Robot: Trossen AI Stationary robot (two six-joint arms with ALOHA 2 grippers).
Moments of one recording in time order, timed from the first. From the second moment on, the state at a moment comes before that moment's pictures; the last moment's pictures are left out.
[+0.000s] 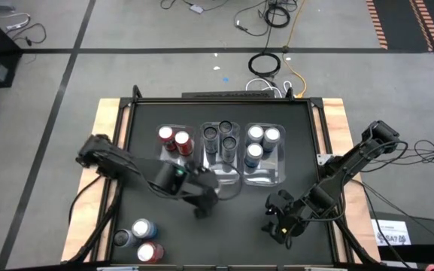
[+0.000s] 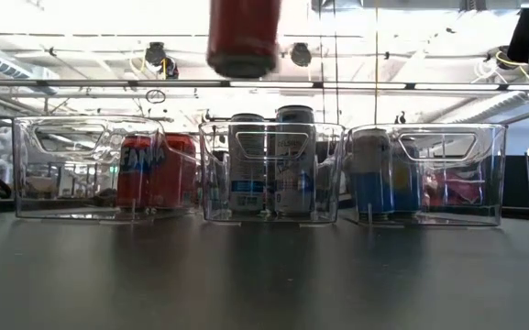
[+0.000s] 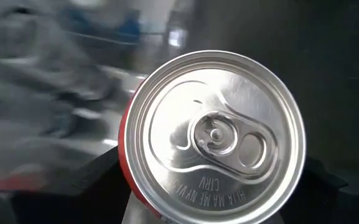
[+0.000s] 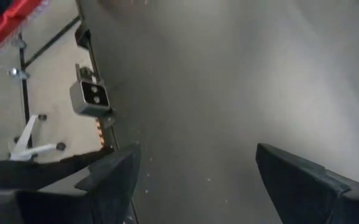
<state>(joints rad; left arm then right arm) -0.40 1.83 1.86 -1.14 -0.33 -0.54 0.73 1.42 0.97 -0.48 0.26 1.19</state>
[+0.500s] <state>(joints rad) -0.33 1.37 1.40 -1.18 -0.45 -0.46 0.69 1.42 0.97 -0.45 0.39 1.35</state>
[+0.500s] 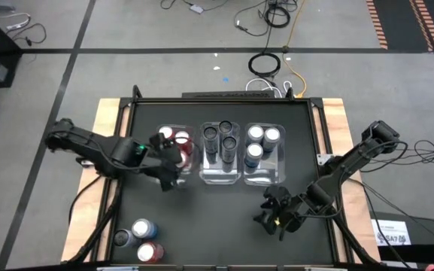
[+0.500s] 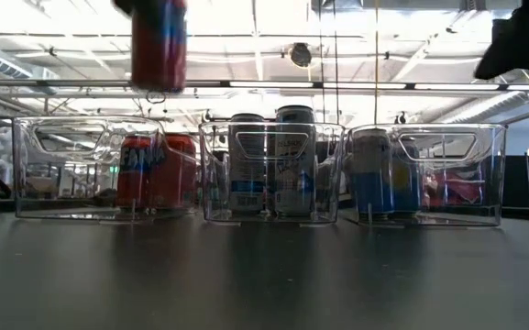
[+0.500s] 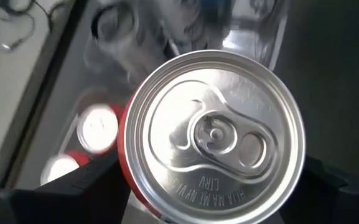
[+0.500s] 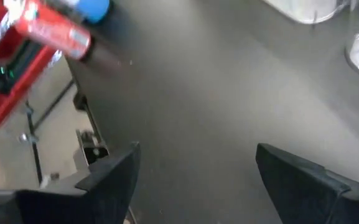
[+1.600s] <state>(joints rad) 0.13 0.89 0.58 -0.72 -0.35 -0.68 0.54 1.42 0.97 -0.35 0.52 1.39</state>
